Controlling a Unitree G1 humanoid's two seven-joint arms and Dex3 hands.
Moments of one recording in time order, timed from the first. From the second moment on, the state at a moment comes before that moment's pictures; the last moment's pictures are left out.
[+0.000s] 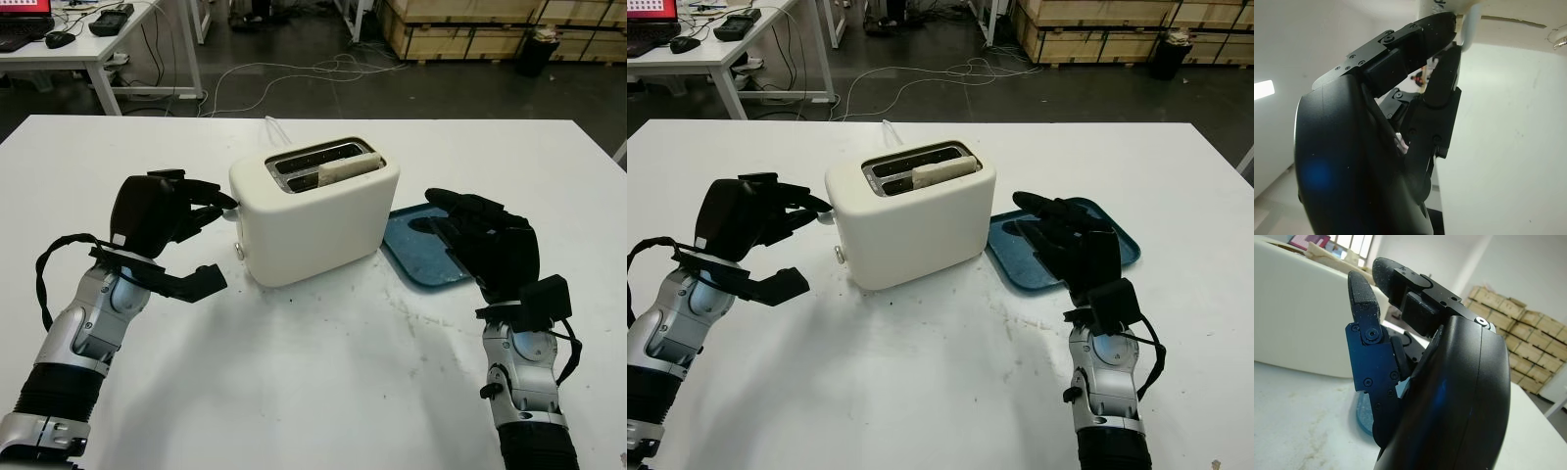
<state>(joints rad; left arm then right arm) -0.33 0.51 -0.08 0.21 0.67 -0.38 0.21 -0.12 -0.16 -0.13 0.15 0.18 -0.34 0.18</state>
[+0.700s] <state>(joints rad) -0.35 0.54 -0.12 0.14 0.68 -0.25 0.10 -0.11 -0.15 -0.14 0.14 0.19 -0.34 0.19</state>
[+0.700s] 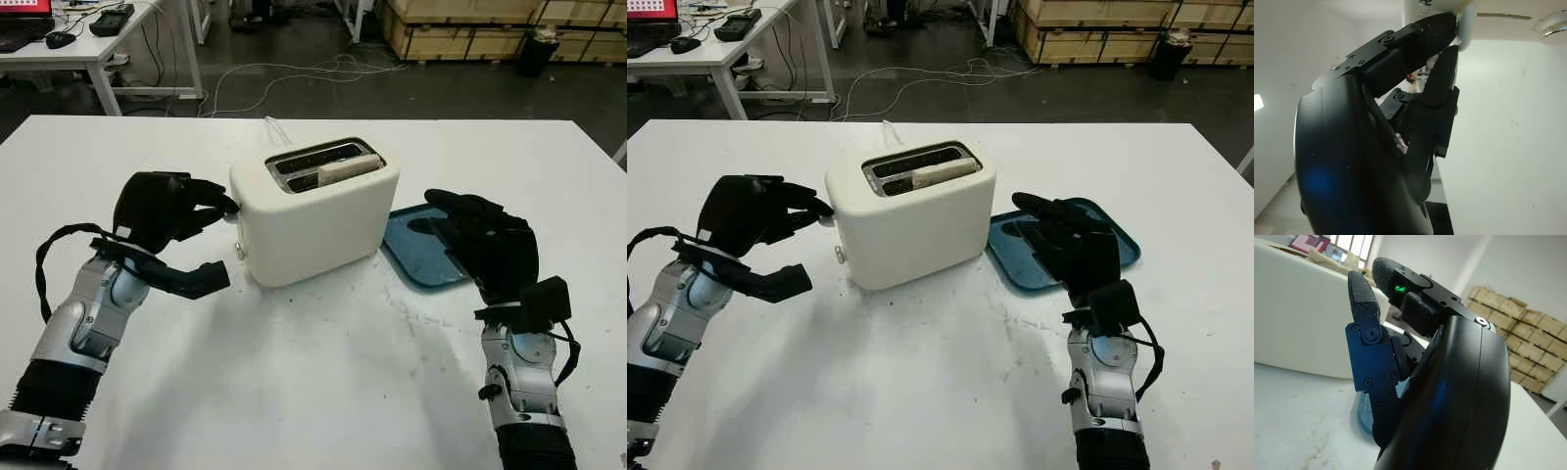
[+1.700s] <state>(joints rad) -0.39 0.48 -0.31 0.30 0.71 -0.10 0.13 -0.11 -0.15 -0.17 0.15 0.19 -0.34 0.22</state>
